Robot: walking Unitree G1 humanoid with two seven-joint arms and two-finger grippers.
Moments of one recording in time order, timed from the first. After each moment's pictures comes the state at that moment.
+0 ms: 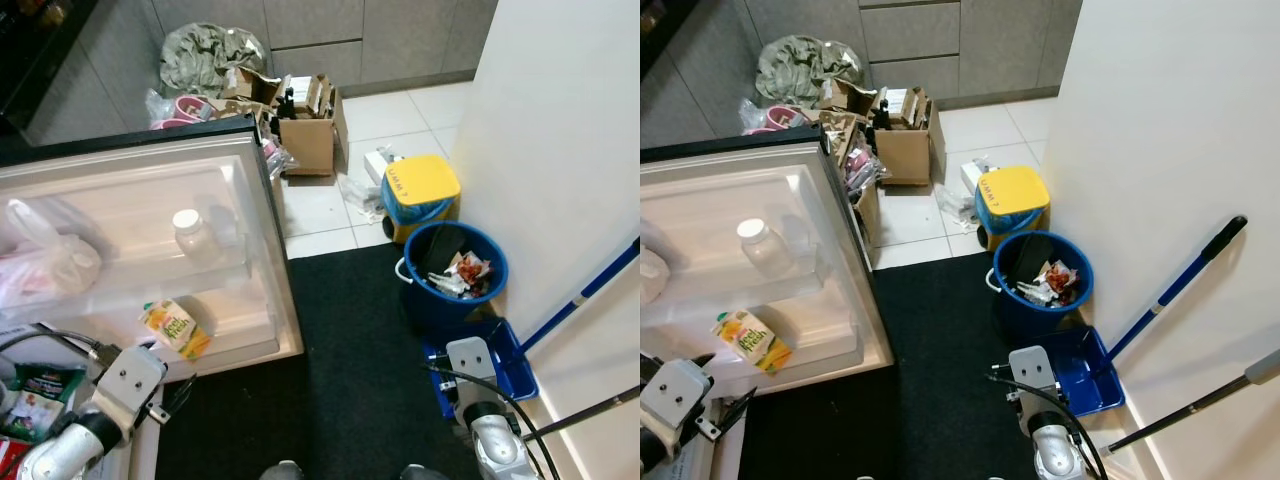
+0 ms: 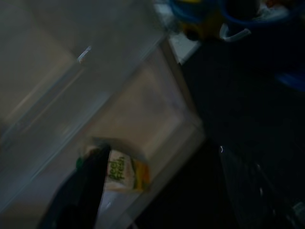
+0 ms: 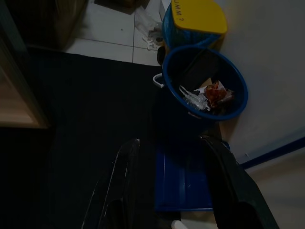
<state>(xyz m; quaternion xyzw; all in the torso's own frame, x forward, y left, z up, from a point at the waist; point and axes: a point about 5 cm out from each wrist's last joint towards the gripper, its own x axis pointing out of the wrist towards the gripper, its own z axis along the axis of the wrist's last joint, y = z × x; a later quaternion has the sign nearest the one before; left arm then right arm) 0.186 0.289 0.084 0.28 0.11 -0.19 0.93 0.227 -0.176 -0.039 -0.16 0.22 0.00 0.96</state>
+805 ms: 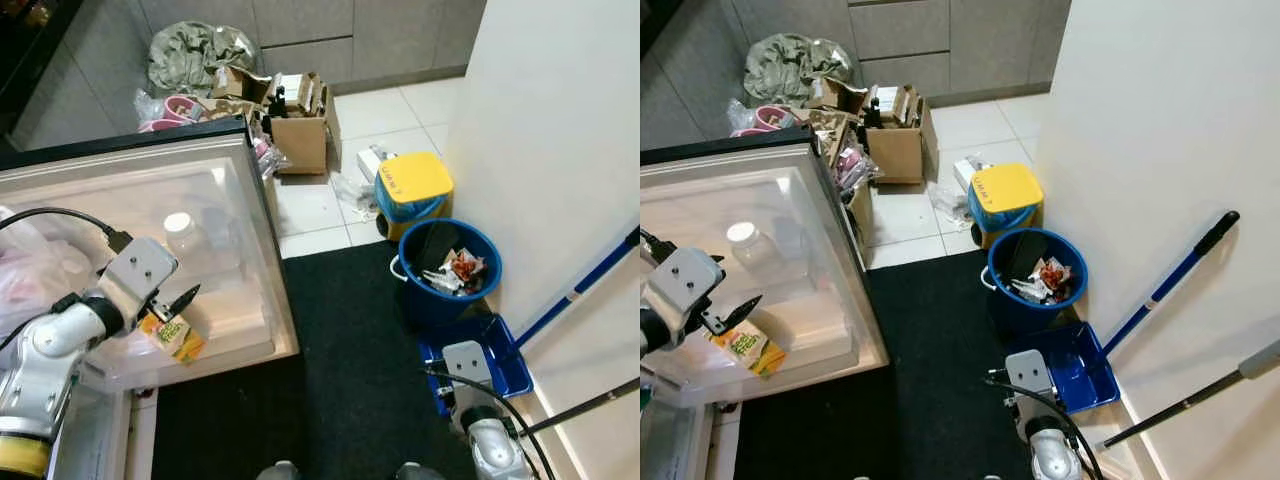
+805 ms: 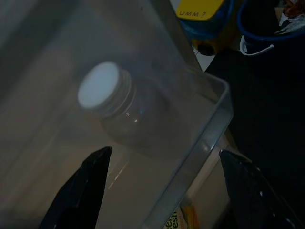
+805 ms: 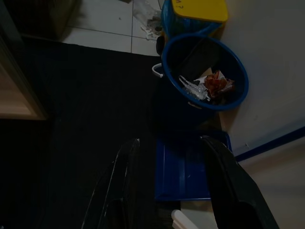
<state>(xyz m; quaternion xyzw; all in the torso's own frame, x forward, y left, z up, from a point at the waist) 0.270 0.294 0.147 0.34 0.11 -0.19 0.92 0.223 -0.178 -0.043 -0.16 0.23 0.00 0.96</state>
